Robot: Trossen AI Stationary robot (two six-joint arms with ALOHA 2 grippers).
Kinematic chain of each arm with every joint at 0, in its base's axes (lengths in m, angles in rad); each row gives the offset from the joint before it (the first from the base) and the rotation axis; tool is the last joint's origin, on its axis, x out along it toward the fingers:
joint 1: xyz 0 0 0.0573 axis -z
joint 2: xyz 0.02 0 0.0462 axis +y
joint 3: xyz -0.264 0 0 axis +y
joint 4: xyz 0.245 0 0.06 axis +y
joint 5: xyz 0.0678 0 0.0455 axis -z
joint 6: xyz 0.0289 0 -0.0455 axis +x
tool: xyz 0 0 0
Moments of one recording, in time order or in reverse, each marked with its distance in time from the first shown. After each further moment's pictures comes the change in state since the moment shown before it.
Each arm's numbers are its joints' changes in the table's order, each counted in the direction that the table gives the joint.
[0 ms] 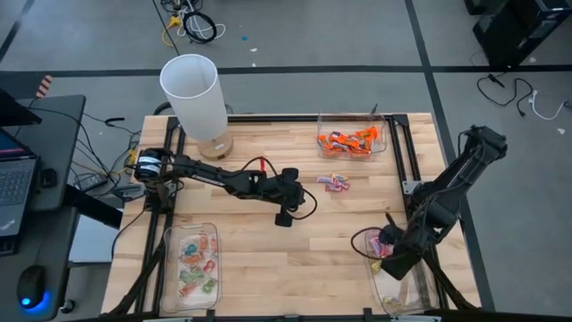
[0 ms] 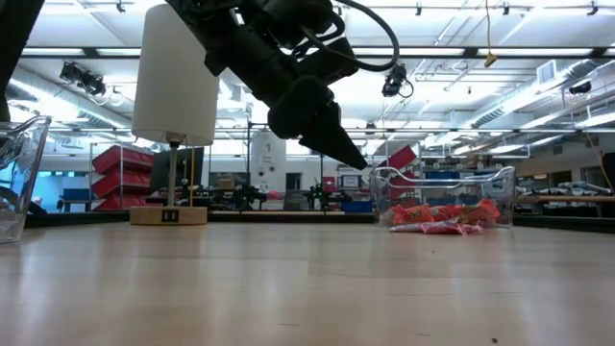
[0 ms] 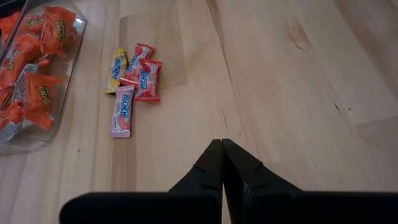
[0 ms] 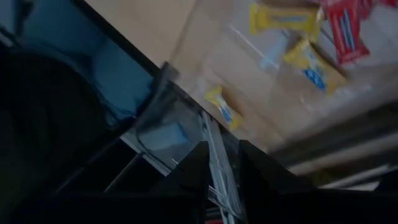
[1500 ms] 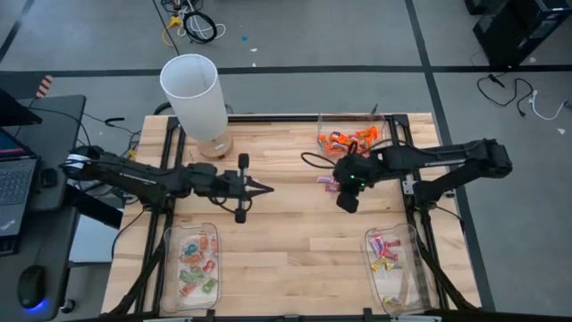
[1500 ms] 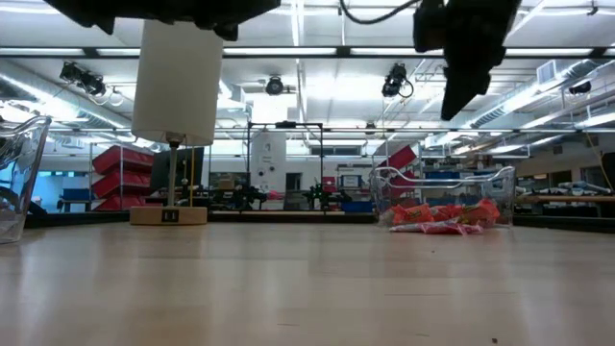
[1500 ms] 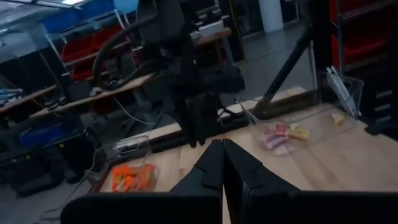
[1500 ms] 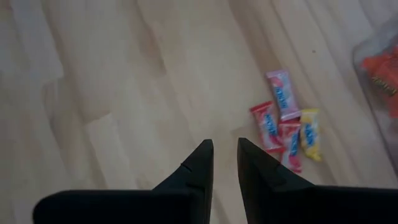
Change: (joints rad) left arm 0.070 -0.696 0.545 -0.536 -0.013 0.064; right arm 0.833 0.141 -0.175 0.093 0.354 -1.362
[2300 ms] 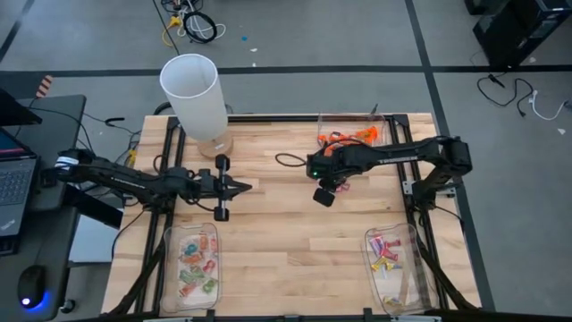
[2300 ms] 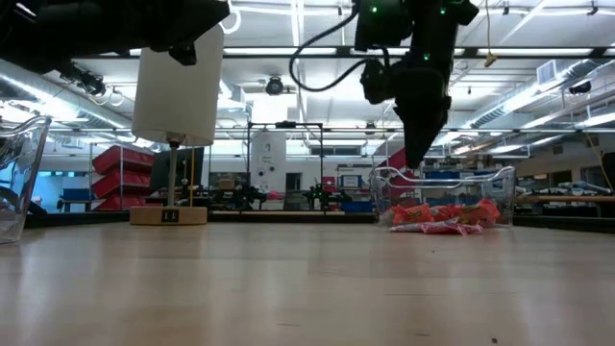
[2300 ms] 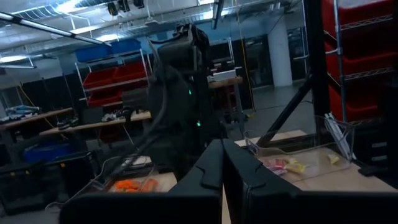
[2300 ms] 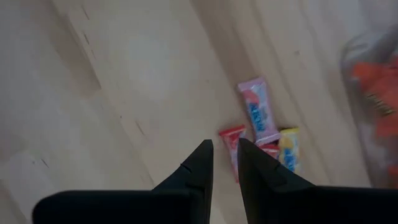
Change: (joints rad) left arm 0.006 -0.186 0.350 -0.393 -0.013 -0.098; right arm 0.094 0.375 -0.180 0.044 0.052 -0.055
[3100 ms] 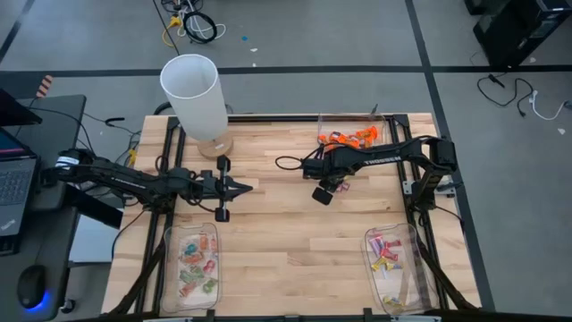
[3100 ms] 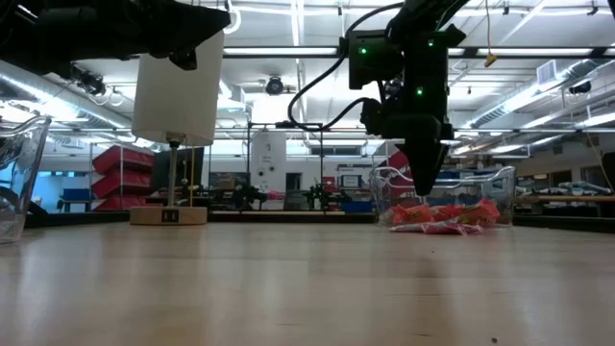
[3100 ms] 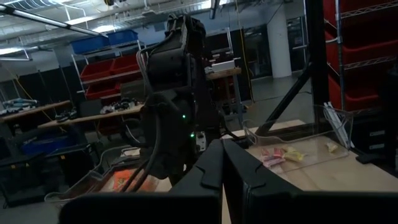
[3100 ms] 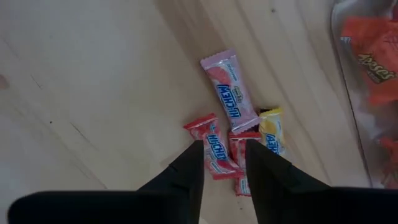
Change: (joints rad) left arm 0.000 0.007 0.004 0.030 0.001 0.002; right arm 0.021 0.118 0.001 0.050 0.057 0.082
